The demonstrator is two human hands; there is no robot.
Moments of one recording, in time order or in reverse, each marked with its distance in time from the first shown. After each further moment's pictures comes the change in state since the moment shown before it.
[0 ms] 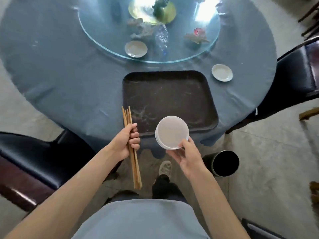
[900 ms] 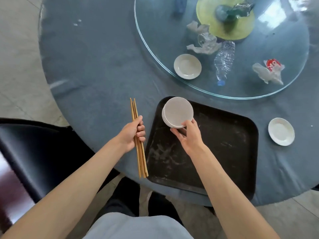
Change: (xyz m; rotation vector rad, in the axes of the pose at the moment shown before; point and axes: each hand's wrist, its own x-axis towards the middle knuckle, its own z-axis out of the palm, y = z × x) left_hand 0.117 0.160 -0.049 -0.203 0.223 0.140; right_hand 0.205 -0.087 0.233 -0.278 -0.124 0.088
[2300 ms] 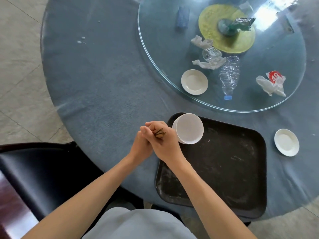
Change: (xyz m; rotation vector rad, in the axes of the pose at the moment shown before) left_hand 0.007 0.039 -0.008 0.906 -0.056 0.917; right_hand -0.056 0.028 0.134 -0.820 -0.341 -0.944
